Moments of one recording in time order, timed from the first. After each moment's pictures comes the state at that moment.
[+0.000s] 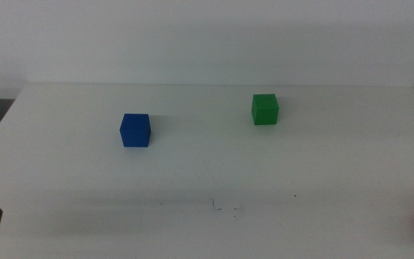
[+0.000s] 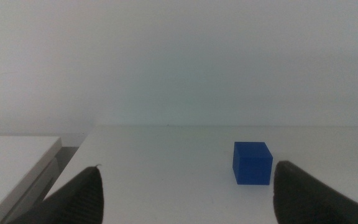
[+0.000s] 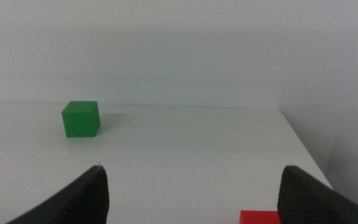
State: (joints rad) left arm -0.03 0.00 0.00 -0.01 0.10 -0.05; right arm 0.02 0.00 0.00 -0.08 0.17 0.05
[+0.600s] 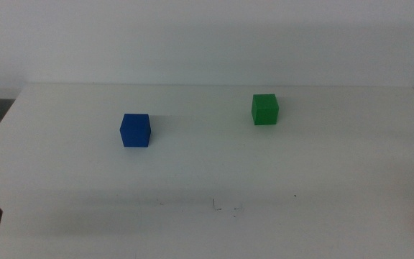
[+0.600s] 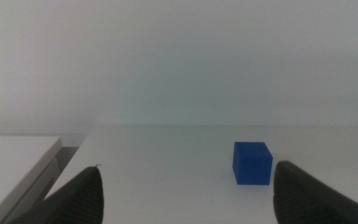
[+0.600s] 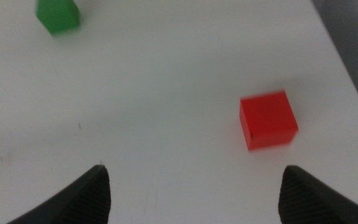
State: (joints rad) left arm -0.03 0.00 0.00 -0.01 0.10 -0.05; right arm 0.02 0.54 -0.65 -0.02 0.89 0.23
